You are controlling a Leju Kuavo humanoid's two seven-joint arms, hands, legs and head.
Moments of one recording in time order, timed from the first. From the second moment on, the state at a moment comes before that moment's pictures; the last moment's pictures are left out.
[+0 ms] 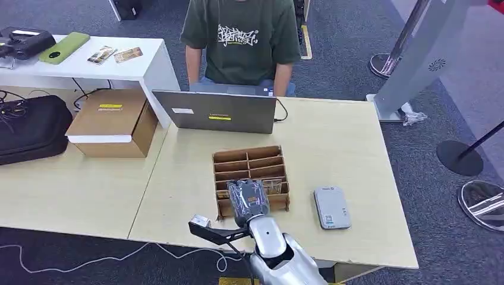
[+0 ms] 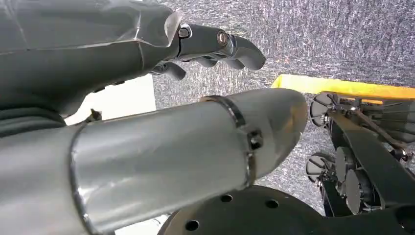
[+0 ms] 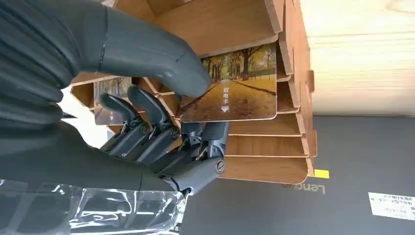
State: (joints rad) left arm -0.05 0.03 -1.41 -0.04 1.57 -0.17 -0.06; right arm -0.30 0.23 0.59 -0.96 1.57 -0.13 0.22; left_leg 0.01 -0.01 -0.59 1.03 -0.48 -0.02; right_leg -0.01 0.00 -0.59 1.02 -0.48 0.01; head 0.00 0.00
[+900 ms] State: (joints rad) left arm -0.05 0.02 -1.40 -0.04 1.57 -0.17 -0.07; right arm -0.18 0.22 0.39 -1.37 1.50 -0.39 0.18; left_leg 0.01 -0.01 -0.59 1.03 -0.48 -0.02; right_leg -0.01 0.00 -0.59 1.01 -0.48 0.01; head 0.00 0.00
